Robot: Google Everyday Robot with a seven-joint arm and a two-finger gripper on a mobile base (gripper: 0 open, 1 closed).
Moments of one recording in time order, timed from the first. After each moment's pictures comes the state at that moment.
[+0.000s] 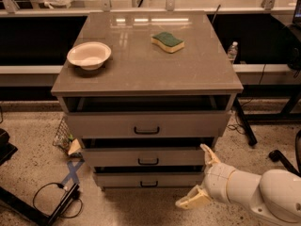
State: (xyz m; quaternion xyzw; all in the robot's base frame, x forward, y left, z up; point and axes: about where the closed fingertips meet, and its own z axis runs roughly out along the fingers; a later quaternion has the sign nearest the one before) arm 0.416 -0.122 0.645 -0.49 0.74 0.12 0.44
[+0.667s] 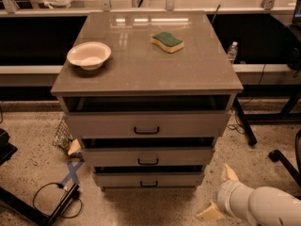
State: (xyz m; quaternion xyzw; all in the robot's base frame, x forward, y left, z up) arm 0.402 -0.198 0.558 -0.45 0.83 0.00 0.33
